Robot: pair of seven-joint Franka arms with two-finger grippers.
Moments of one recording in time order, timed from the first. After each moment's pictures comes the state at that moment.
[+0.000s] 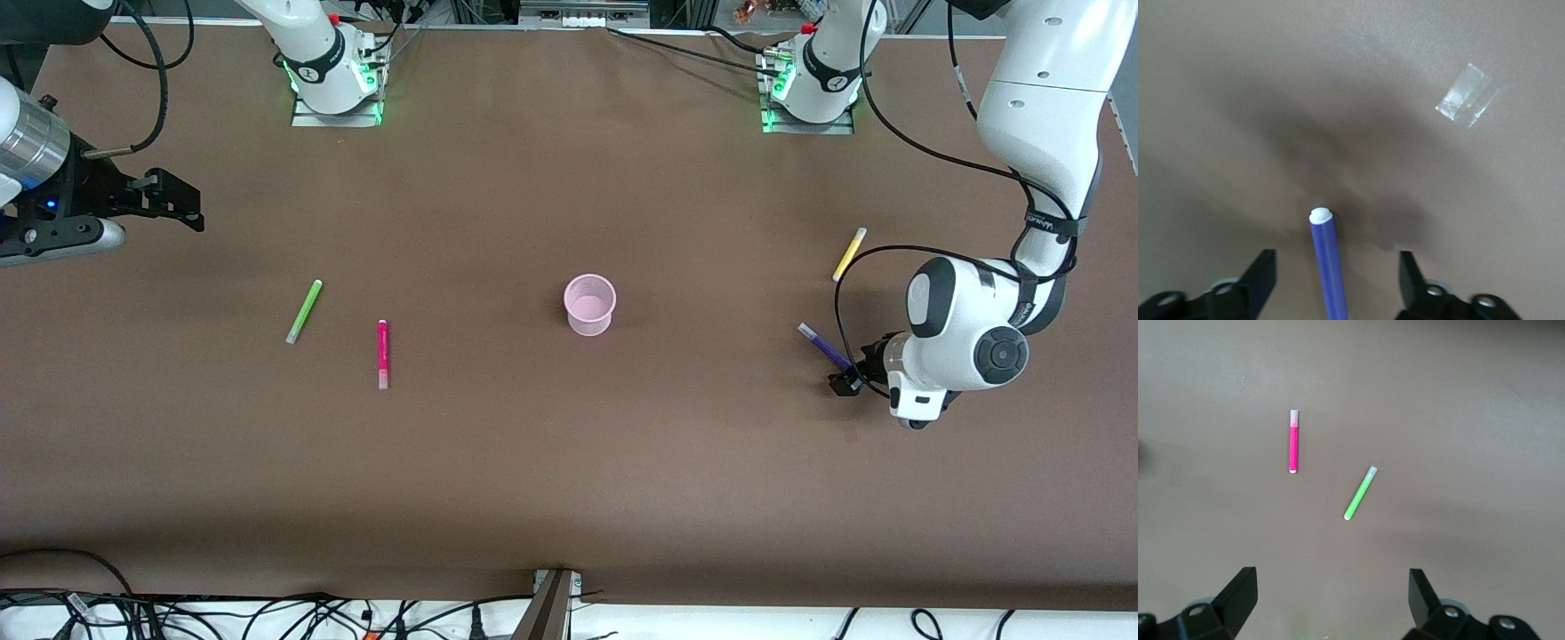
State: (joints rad) left arm 0.19 0.67 -0.21 -1.72 0.06 2.17 -0.74; right arm 0.09 0.07 -0.01 -1.55 -0.01 1.57 -0.10
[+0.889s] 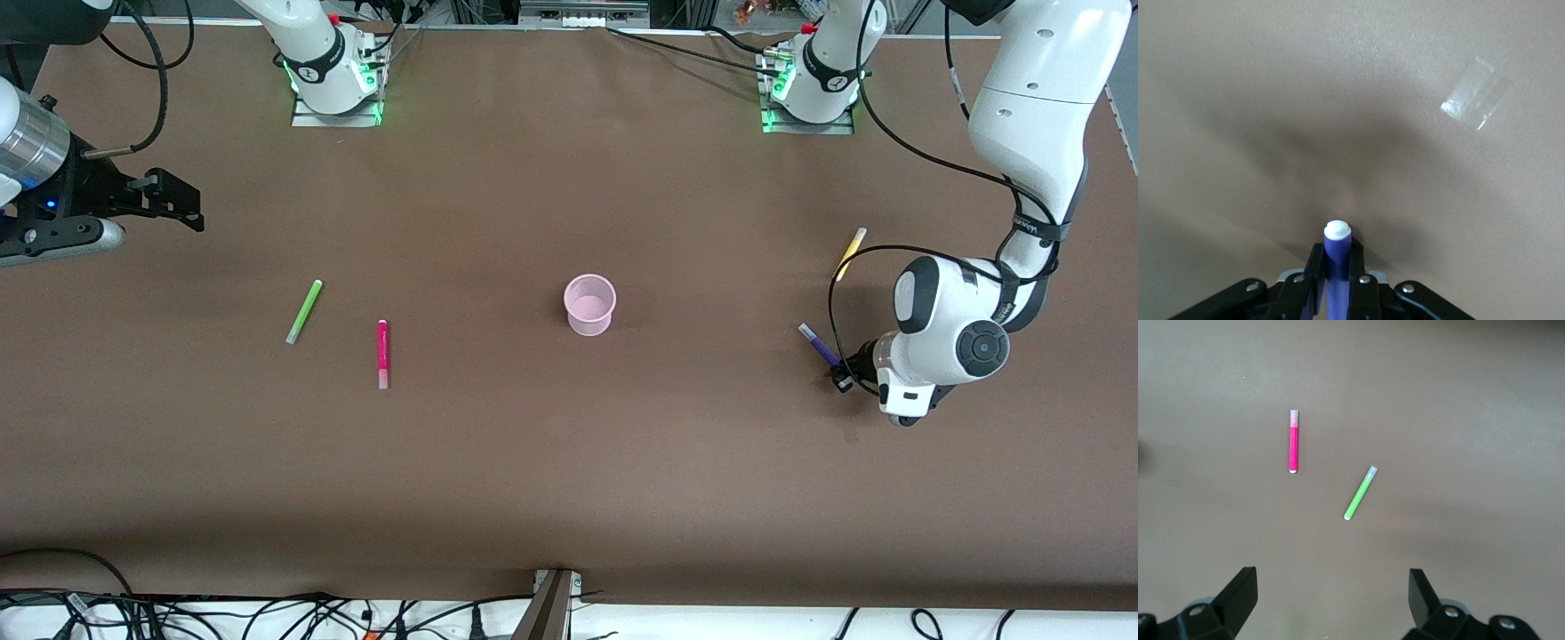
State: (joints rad) left arm 0.19 0.68 -0.21 -1.76 0.08 2.26 -0.74; right arm 0.09 0.07 -0.01 -1.55 -0.01 1.57 -0.10
